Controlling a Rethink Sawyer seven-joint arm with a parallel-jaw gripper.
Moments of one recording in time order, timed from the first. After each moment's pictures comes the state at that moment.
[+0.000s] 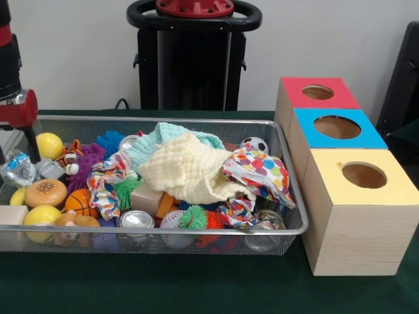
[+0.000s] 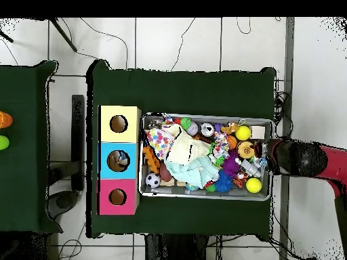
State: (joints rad) arm -1.15 -0.52 0.72 1.50 -0.74 0.86 1.52
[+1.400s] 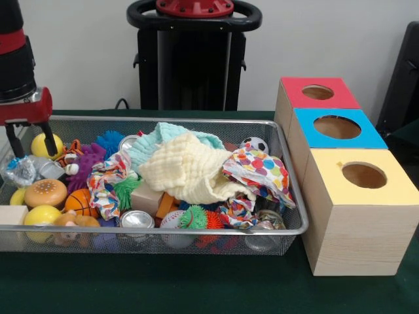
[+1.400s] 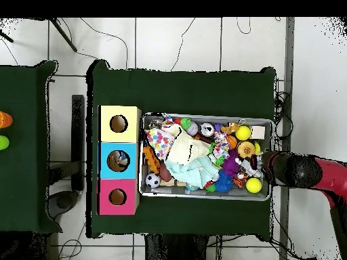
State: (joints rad) arm -1.20 -0.50 0.72 1.59 -0.76 0.84 1.52
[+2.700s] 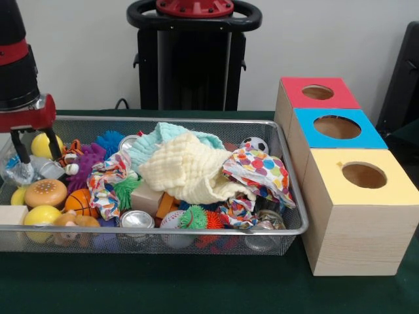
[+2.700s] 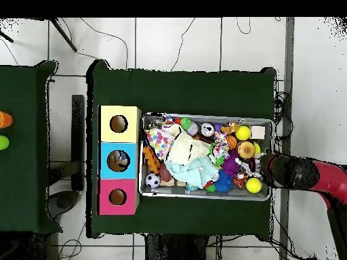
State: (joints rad) arm -1.21 -0.47 0.73 1.58 -0.78 0.84 1.50
